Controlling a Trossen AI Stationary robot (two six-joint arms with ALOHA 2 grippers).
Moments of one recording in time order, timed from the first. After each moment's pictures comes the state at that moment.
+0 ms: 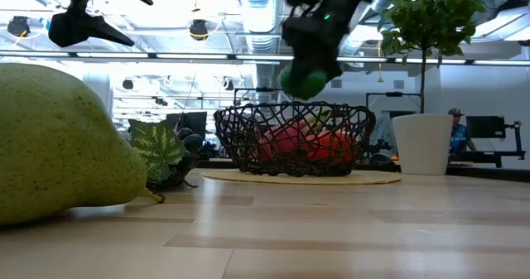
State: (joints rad) left arm -0.37 0.71 0.71 -0.64 -0.61 -1.24; right arm -0.27 1.76 1.48 -0.78 -0.01 0.22
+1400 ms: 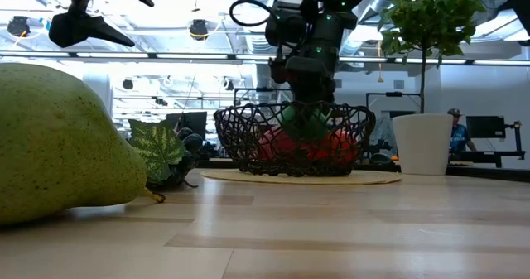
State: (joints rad) left arm -0.37 0.71 0.71 -0.65 -0.64 -1.25; right arm -0.23 1.92 1.50 -0.85 -0.06 0.10
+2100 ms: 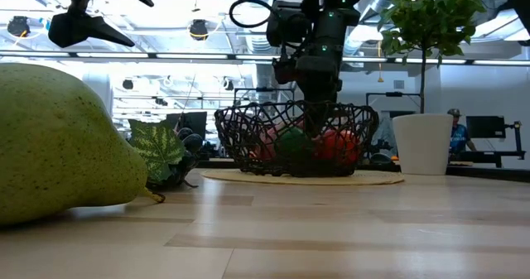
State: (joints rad) left arm -0.37 0.71 0.71 -0.65 -0.64 -1.26; right arm -0.20 1.92 1.50 -0.91 -0.05 0.05
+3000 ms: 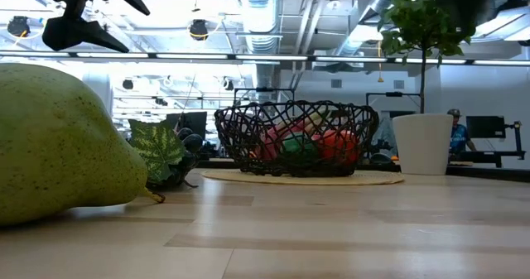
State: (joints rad) left arm -0.37 0.71 0.71 -0.71 -0.63 -1.30; right arm 0.46 1.59 1.44 -1.19 -0.06 1.00
